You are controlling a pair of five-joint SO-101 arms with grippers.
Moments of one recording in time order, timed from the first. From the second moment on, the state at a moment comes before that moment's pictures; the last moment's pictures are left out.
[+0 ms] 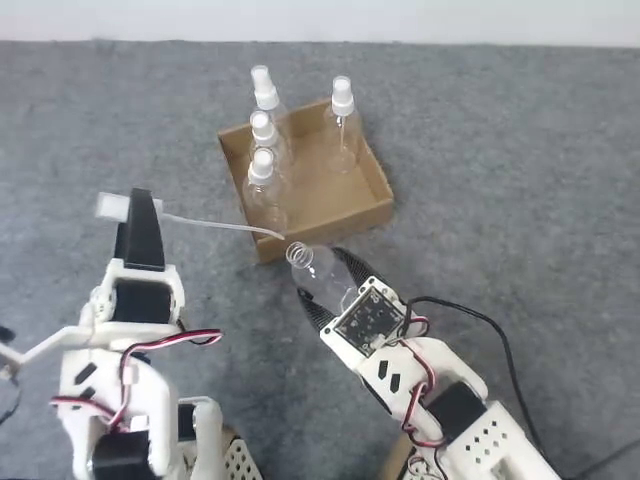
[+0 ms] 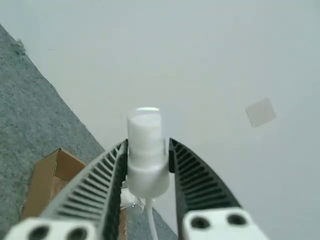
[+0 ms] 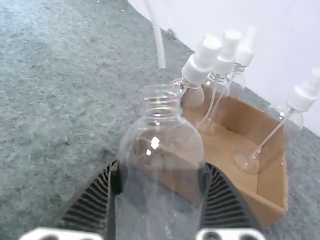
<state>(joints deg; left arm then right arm) -12.5 -103.3 66.4 50.6 61.7 -43.3 -89.1 91.7 24.2 14.5</state>
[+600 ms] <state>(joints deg) -7.0 -103.3 66.4 53.1 58.4 -42.9 -89.1 91.7 24.2 14.5</state>
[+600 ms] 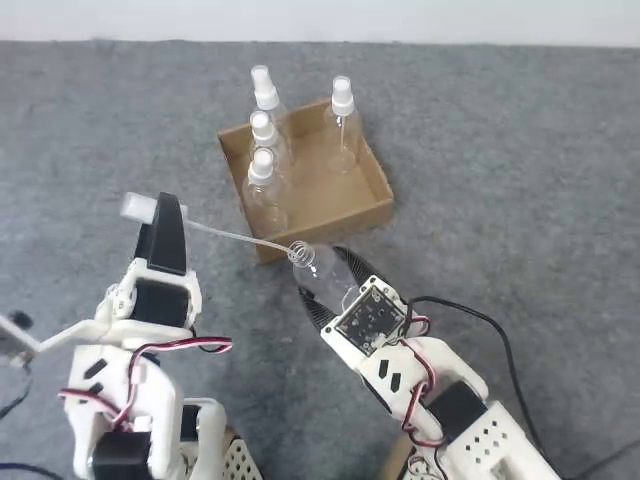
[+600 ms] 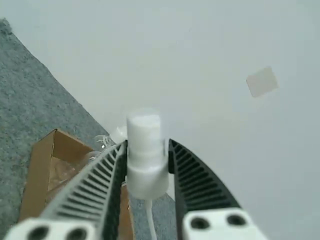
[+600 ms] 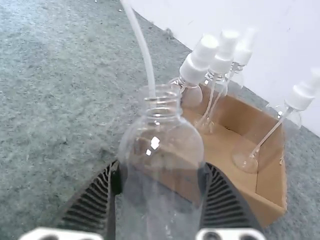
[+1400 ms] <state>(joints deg) 3.8 -103.4 71.9 53.1 51.5 -43.0 -89.1 91.7 24.2 14.6</state>
